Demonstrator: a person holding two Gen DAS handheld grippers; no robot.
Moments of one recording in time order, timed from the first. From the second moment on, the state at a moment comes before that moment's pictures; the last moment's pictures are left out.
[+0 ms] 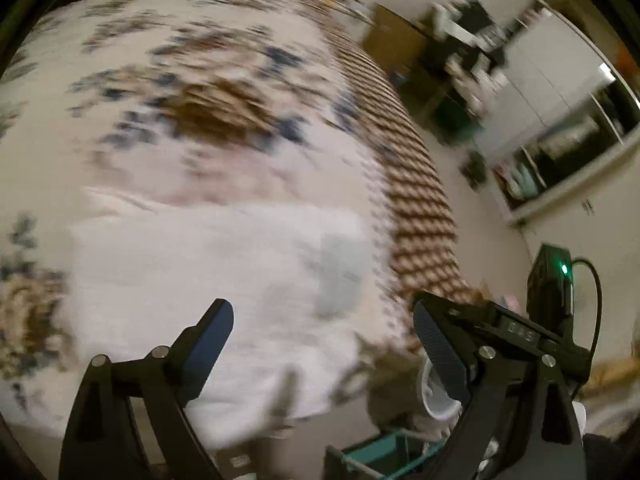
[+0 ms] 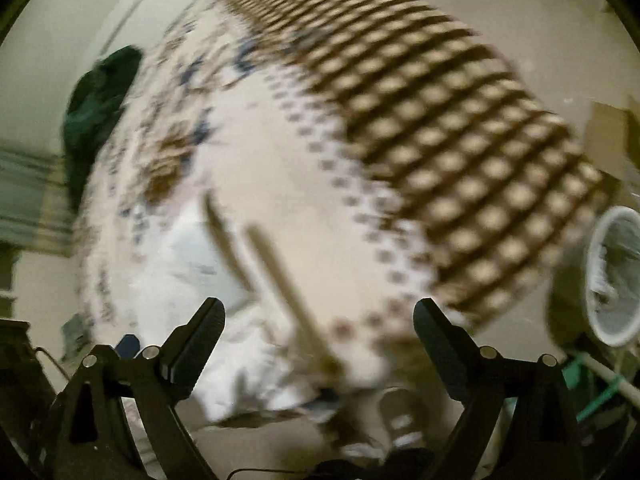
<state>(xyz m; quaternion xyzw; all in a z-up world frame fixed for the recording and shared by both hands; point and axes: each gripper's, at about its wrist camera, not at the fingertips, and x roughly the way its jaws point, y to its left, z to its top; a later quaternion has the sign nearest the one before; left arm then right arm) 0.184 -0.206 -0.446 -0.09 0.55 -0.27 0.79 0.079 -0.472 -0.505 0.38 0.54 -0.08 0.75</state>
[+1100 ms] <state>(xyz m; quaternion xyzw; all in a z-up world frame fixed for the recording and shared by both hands) 0.329 -0.099 -0.573 -0.17 0.64 -0.11 0.74 0.105 -0.485 -0.562 0.34 0.59 -0.14 0.72</state>
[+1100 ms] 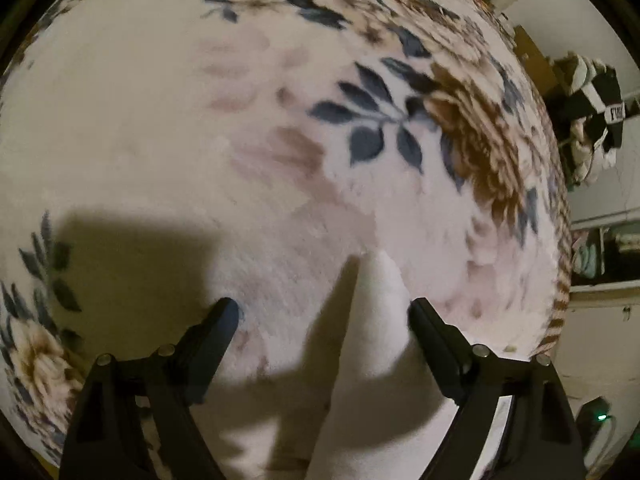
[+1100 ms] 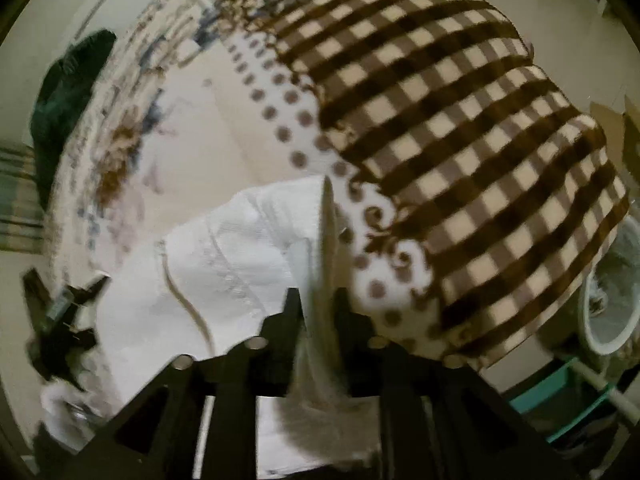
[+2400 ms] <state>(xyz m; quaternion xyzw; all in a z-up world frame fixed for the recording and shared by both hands) 0.240 -0.081 -0.528 -0.23 0.61 -0.14 0.74 -0.015 -0.459 -0.612 0.60 0.51 -0.07 0.61</state>
